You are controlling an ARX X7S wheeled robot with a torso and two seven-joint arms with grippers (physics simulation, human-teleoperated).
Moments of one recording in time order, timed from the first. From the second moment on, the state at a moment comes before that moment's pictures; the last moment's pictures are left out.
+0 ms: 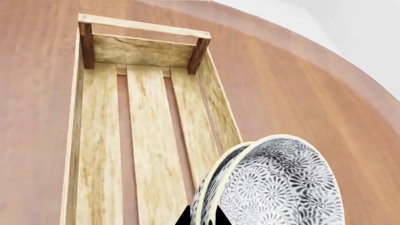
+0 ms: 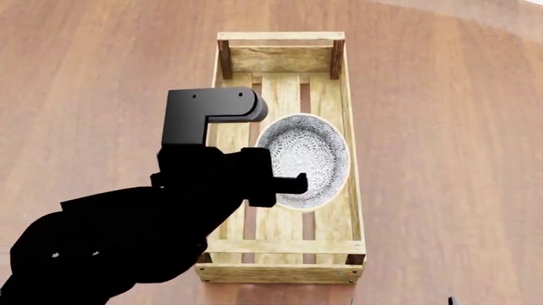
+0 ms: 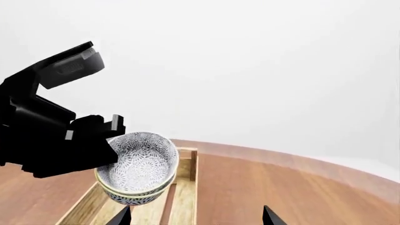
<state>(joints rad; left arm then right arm) -1.03 -0.06 0.64 -0.26 -1.13 -0.70 -0.64 -0.19 0.50 -0.35 -0.26 0.15 -0.48 0.48</state>
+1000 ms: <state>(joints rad) -1.08 -0.03 0.92 -0.58 -1.13 -0.45 -0.51 -0.19 0.51 -0.35 -0.19 0.18 -0.53 0.48</state>
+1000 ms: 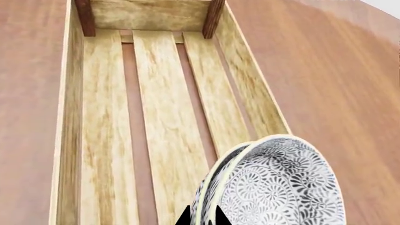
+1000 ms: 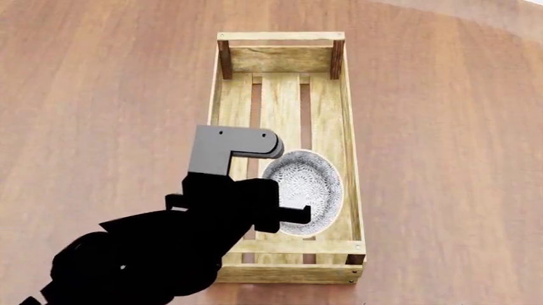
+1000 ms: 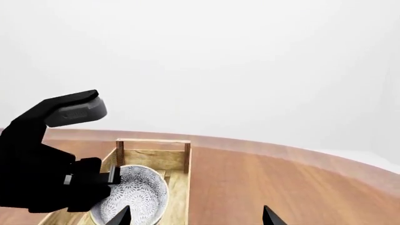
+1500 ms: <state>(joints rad) -1.18 -0.03 1.21 -0.69 -1.27 -0.25 -0.47 -0.19 0.50 -0.36 -0.17 0.18 -0.55 0.48</state>
